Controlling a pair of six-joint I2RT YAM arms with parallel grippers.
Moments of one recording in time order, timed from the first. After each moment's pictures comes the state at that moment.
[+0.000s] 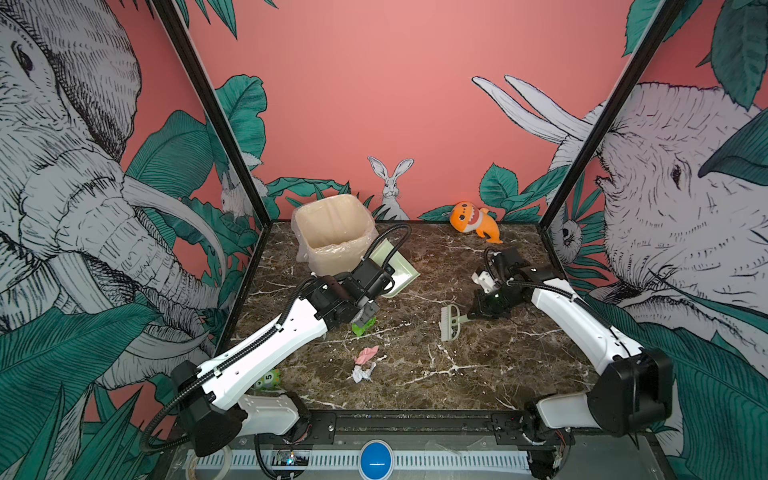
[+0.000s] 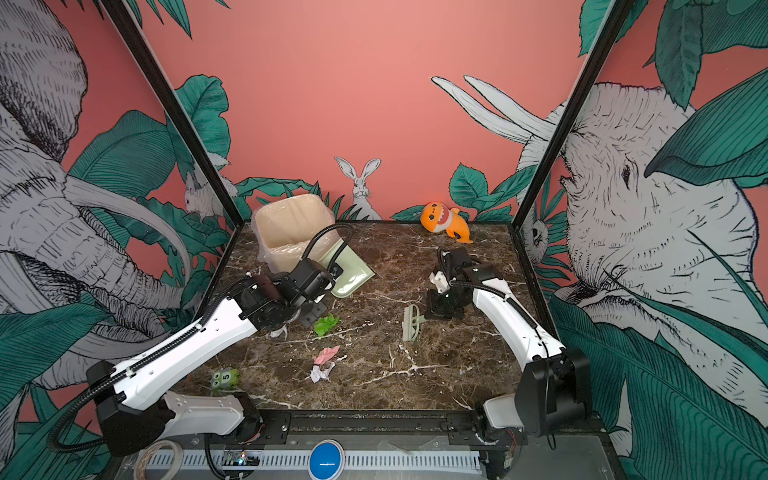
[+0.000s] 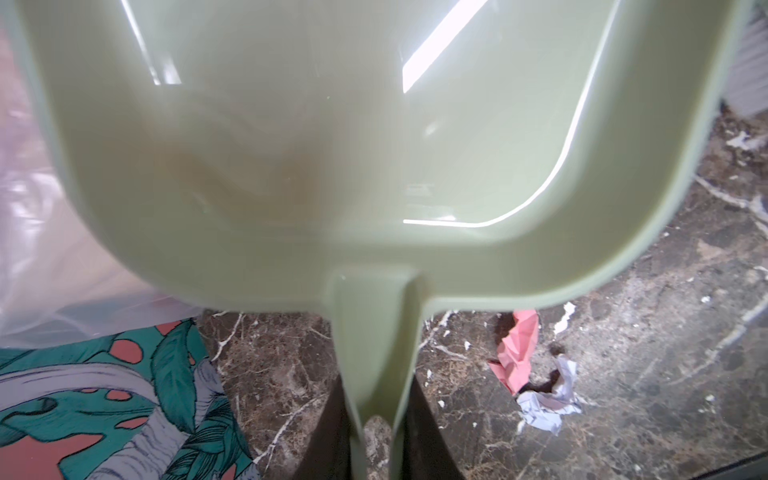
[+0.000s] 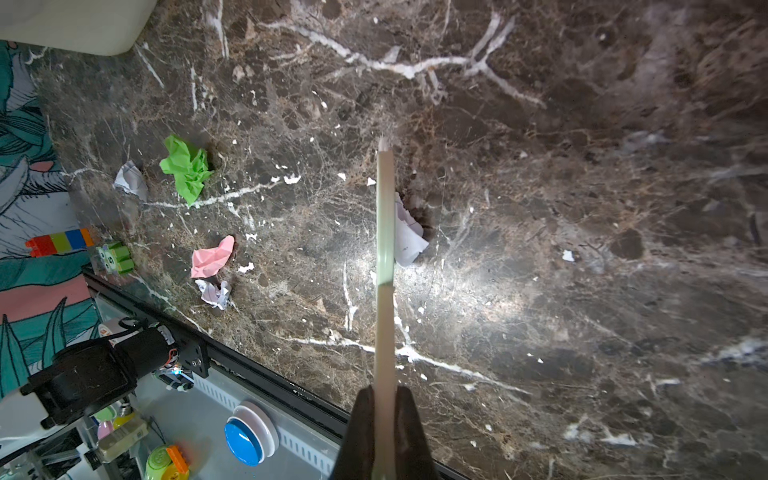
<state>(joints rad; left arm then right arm) -0.88 1.29 1.29 -1.11 -0.42 0.06 0.30 1.38 1.18 -1.10 -0.42 0.26</state>
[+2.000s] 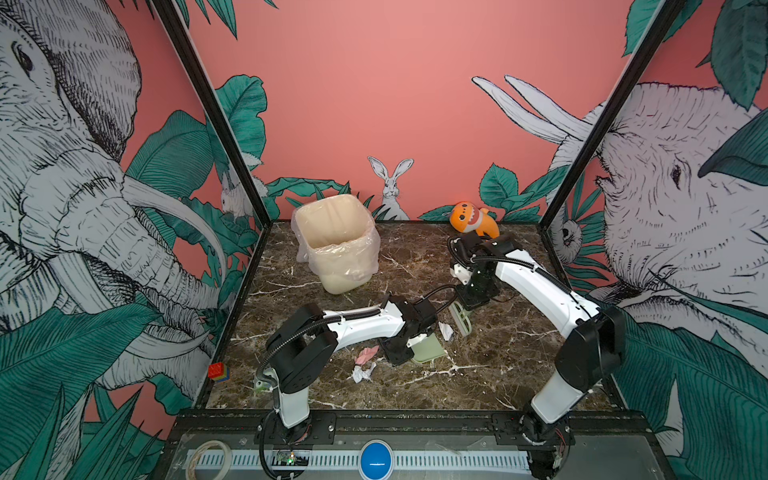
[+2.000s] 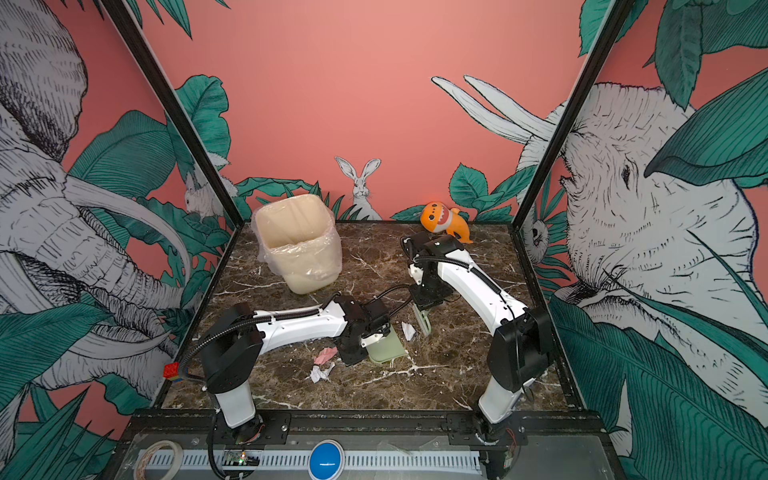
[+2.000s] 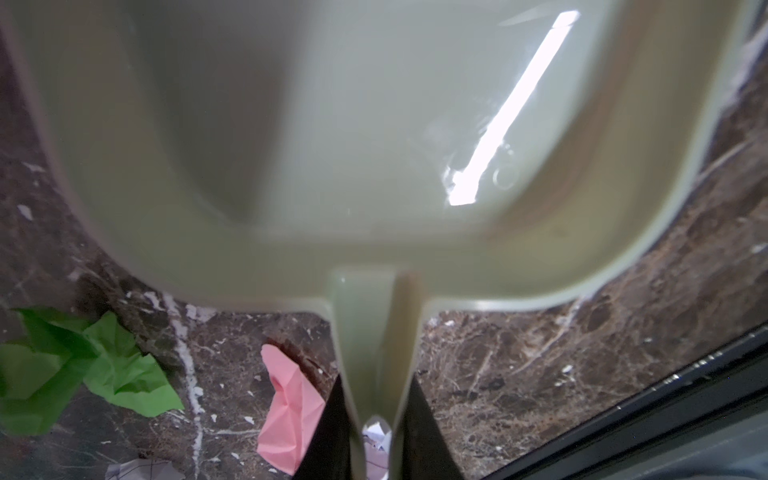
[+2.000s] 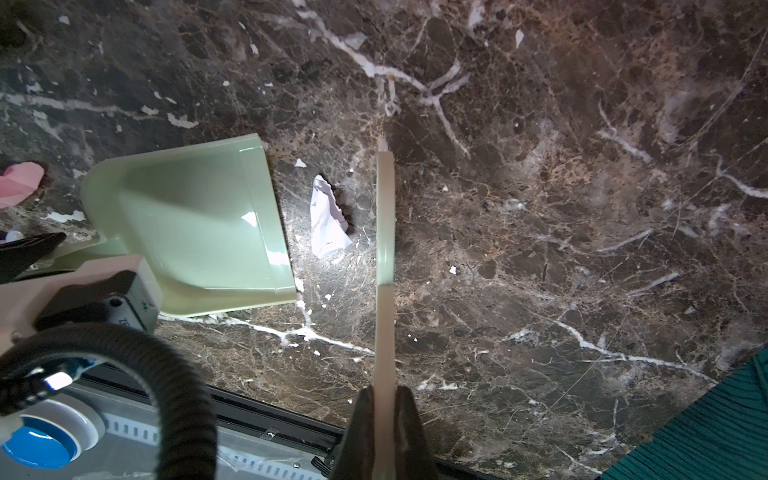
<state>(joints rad) -1.04 1.82 1.26 -1.07 -0.07 0.10 0.51 1.69 1.55 -1.38 -0.03 0.06</state>
